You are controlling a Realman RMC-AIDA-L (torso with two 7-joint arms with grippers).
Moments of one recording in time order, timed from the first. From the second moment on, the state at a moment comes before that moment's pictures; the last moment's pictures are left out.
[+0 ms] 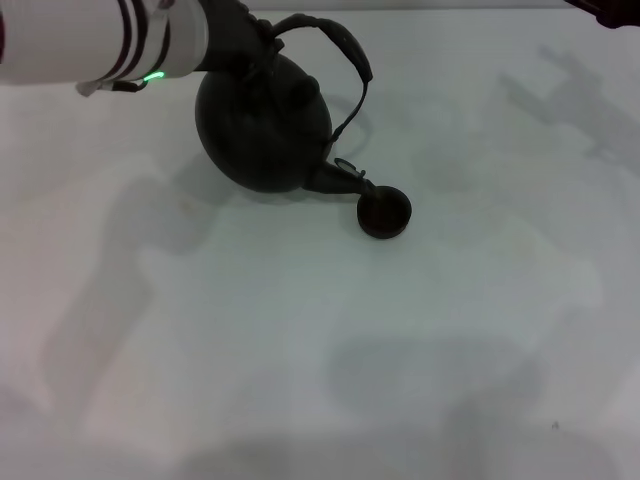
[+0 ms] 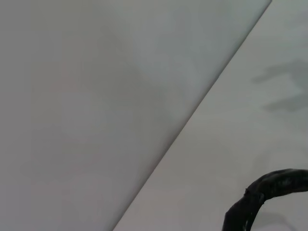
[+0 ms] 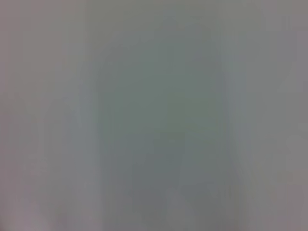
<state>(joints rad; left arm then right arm) -0.50 -2.08 1.74 1.46 -0.43 -0.88 0.63 0.43 2.01 -0.93 -0.61 1.86 1.17 -1.97</state>
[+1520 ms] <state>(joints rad) -0.52 -2.08 1.76 1.48 -0.40 -0.90 0.60 0.44 2.01 -0.93 -0.59 1.86 1.14 -1.98</state>
